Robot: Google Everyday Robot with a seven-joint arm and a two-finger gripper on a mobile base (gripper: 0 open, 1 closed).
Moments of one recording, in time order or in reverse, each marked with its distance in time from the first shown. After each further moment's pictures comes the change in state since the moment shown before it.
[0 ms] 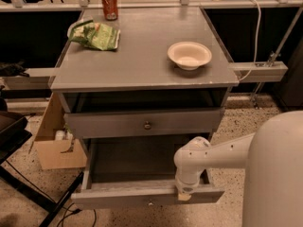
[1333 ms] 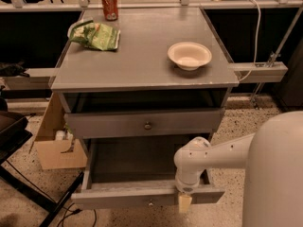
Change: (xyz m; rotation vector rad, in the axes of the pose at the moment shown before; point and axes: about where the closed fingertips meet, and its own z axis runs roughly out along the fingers) arm 0.000 0.000 0.000 0.000 0.000 0.000
